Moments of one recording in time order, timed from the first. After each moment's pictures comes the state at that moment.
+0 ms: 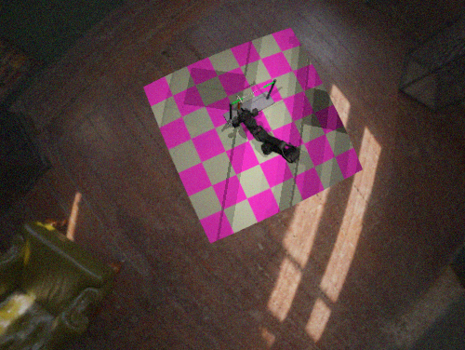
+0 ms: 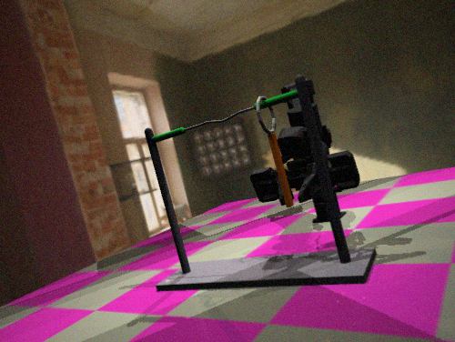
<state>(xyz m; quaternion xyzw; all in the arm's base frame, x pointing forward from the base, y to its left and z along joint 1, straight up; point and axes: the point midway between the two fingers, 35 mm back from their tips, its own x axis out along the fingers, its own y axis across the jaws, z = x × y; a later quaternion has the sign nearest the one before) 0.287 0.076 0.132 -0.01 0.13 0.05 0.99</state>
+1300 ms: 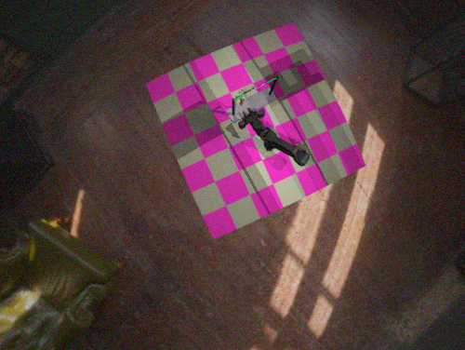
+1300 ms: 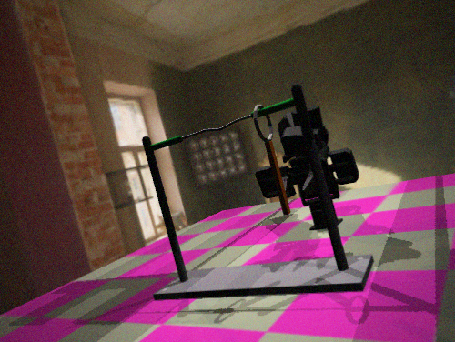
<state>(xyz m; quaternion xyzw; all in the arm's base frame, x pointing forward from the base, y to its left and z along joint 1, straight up) 0.242 0.071 0.145 -0.01 0.13 0.05 0.99</state>
